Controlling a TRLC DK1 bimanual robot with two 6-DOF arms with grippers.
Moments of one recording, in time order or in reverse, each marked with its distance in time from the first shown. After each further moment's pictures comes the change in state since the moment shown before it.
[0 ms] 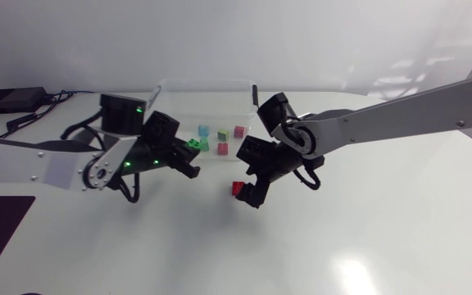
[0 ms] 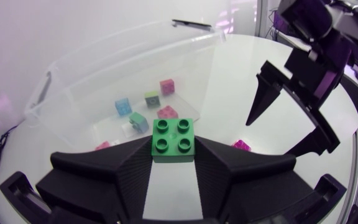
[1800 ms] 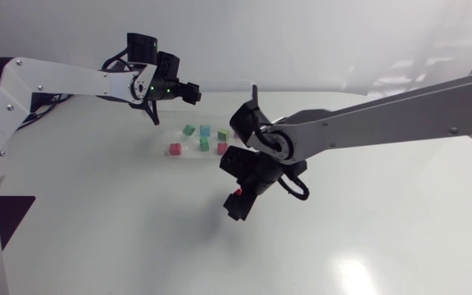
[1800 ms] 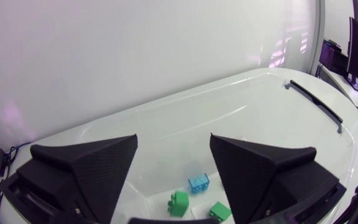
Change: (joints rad) left arm 0.169 0.569 0.872 -0.203 -0.023 -0.039; right arm 0.130 0.007 0.048 -0.158 0.140 0.204
